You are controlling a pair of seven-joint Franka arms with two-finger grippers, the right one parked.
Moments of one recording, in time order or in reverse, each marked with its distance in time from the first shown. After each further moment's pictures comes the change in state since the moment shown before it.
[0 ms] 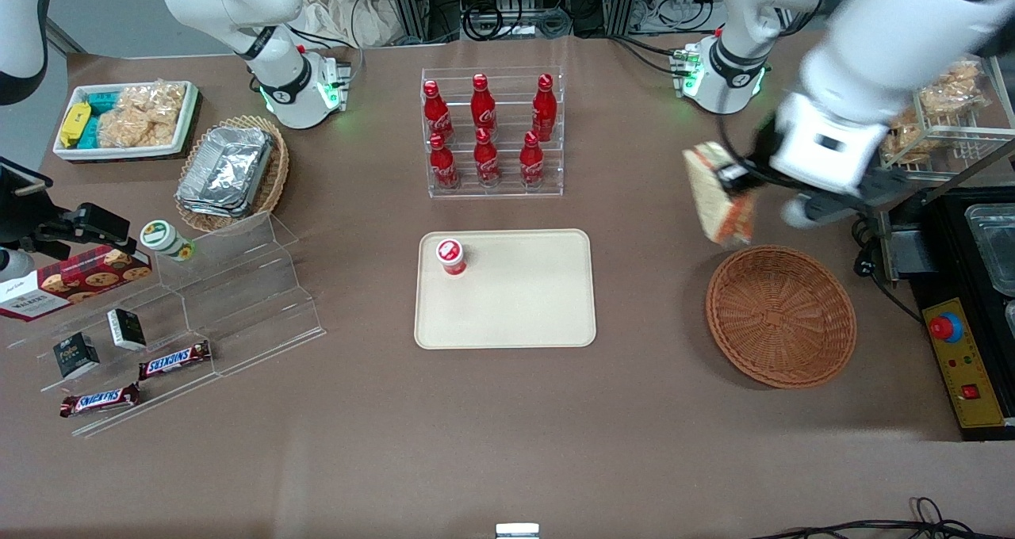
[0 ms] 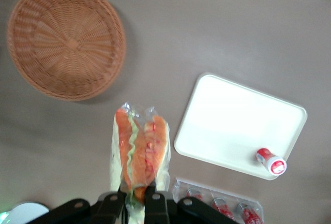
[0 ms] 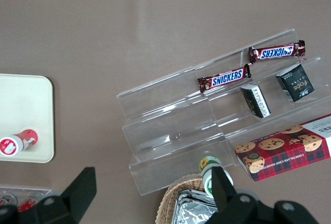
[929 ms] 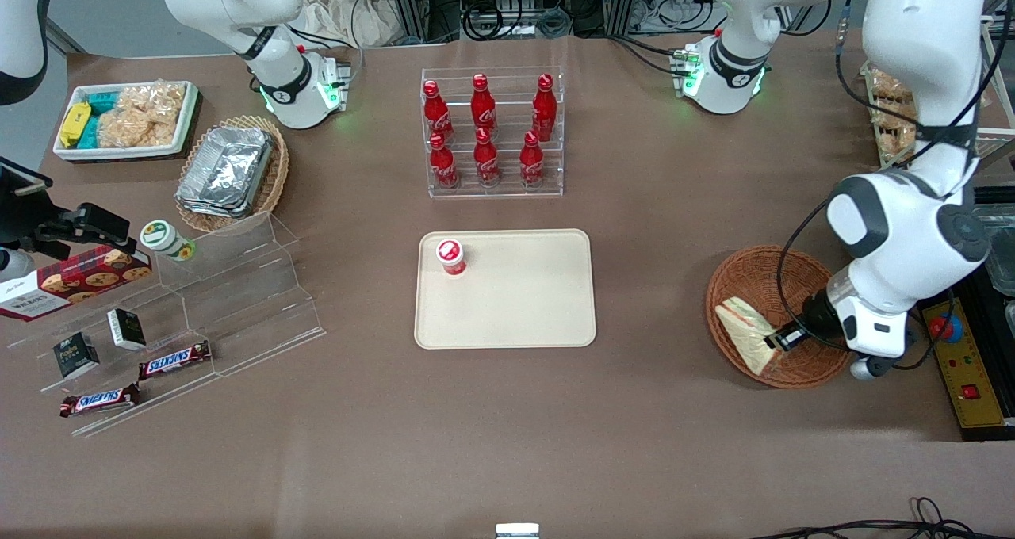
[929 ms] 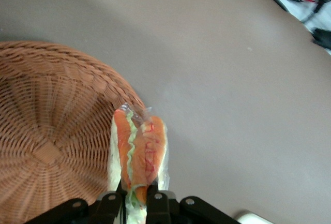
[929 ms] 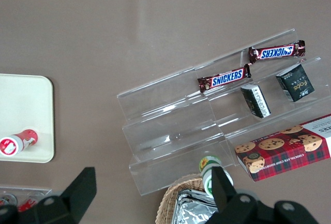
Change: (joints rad) arm 0.337 0.253 0.057 -0.368 -0.221 0.762 0.335
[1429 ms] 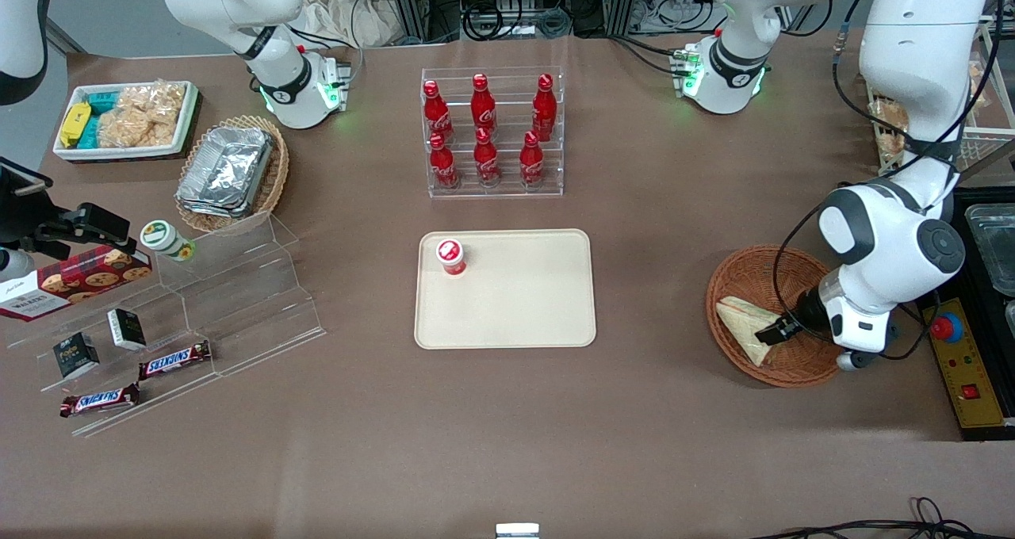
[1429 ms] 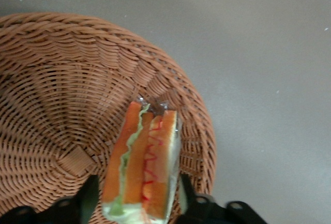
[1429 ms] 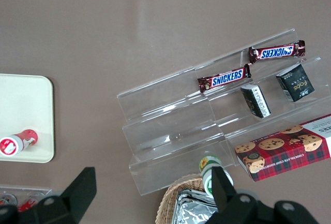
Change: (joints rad) arm 0.032 0.091 0.000 -0.123 -0.016 0.166 0.050
